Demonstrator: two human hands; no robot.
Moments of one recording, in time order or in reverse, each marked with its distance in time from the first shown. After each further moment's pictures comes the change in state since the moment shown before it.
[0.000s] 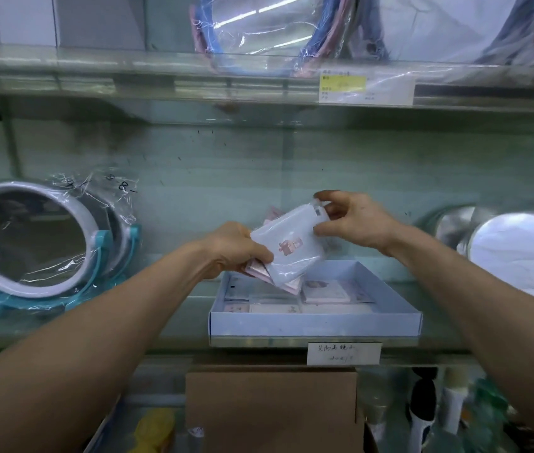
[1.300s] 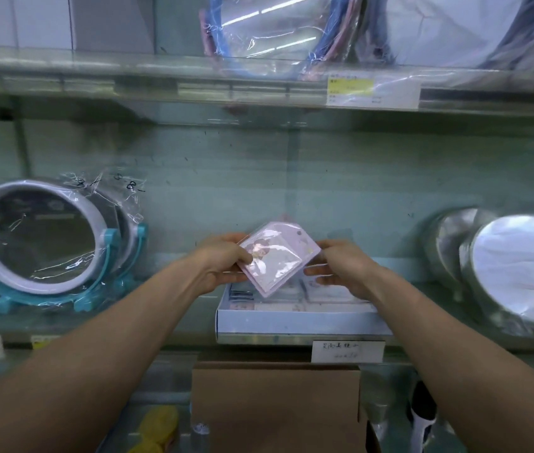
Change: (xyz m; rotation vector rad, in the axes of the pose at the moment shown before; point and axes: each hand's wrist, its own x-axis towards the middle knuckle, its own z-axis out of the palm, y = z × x) left_hand -0.006 -0.022 -0.007 -0.364 0.058 -0.110; right_hand -0.016 0.021 0.054 0.375 -0.082 0.393
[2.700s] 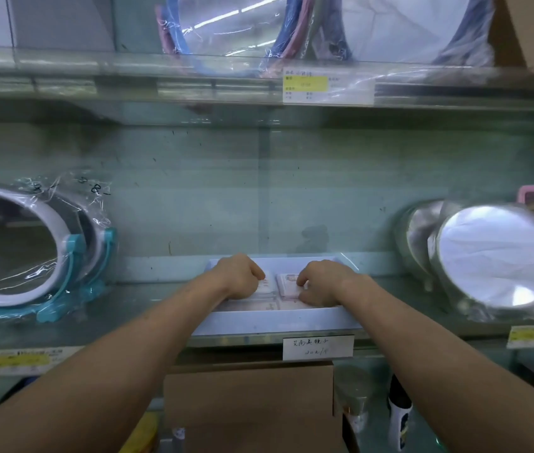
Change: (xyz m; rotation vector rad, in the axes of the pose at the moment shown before) left_hand 0.020 -0.021 0.048 1.121 -0.041 0.191; right_hand 0.011 0.031 -0.018 -1.386 -0.085 -0.144
